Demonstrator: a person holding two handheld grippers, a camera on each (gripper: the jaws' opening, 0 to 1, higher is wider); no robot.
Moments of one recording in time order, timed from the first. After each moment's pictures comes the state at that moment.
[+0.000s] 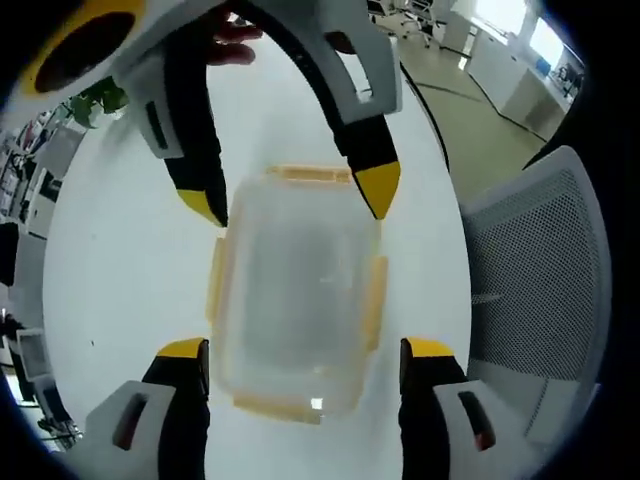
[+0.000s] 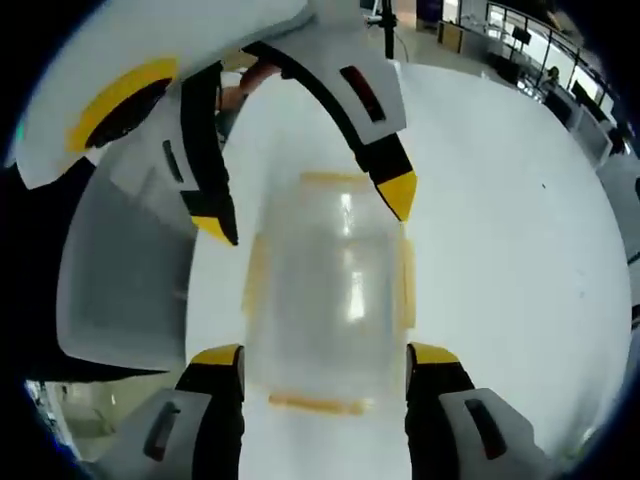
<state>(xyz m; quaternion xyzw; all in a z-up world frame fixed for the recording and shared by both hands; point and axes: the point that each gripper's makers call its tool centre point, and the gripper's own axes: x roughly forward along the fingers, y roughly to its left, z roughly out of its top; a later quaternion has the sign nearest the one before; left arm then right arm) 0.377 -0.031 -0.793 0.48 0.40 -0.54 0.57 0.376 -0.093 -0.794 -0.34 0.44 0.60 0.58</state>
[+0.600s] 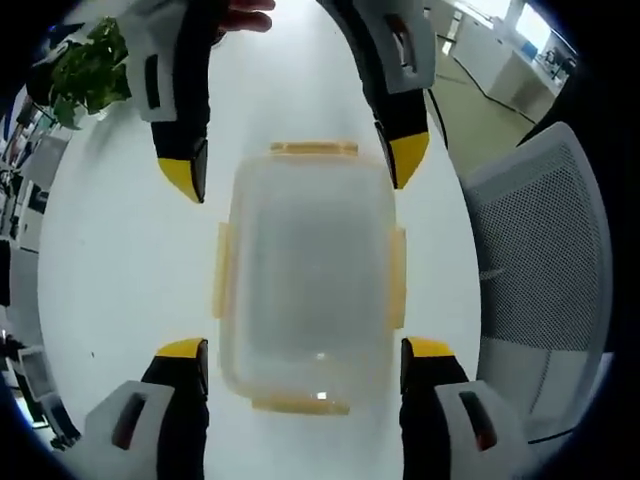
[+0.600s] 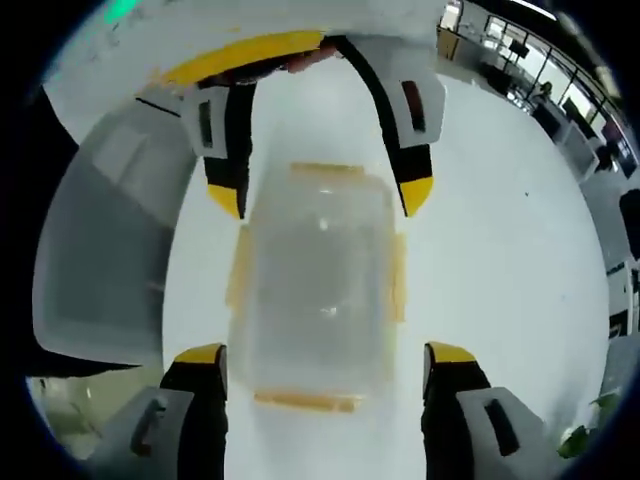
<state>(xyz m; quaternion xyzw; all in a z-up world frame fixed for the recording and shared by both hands) 0.388 -0.024 -0.802 0.49 0.40 -0.56 0.53 0.381 -0.094 -0.798 -0.39 0.41 0.56 0.60</state>
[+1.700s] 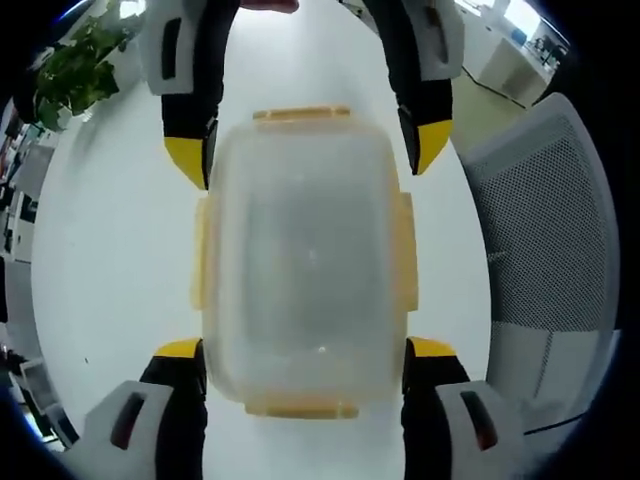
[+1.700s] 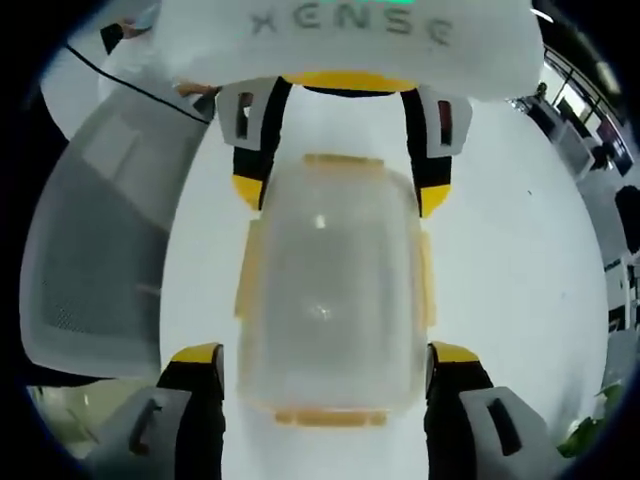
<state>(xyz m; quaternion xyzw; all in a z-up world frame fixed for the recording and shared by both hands) 0.387 -0.014 -0.821 0.51 0.40 -0.57 0.51 0.368 -0.089 -0.813 -0.38 0.40 0.56 0.62</state>
